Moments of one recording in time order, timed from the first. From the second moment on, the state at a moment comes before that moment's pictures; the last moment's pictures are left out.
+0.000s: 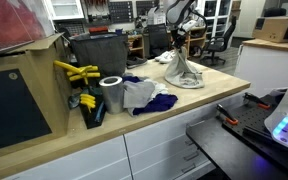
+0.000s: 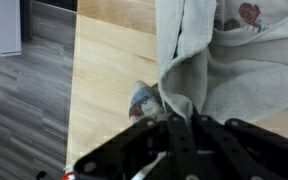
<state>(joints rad) 0.08 0.45 -0.05 -1.78 -0.43 2.24 0.09</state>
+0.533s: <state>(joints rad) 0.09 0.47 -0.05 -1.78 -0.40 2.23 0.11</state>
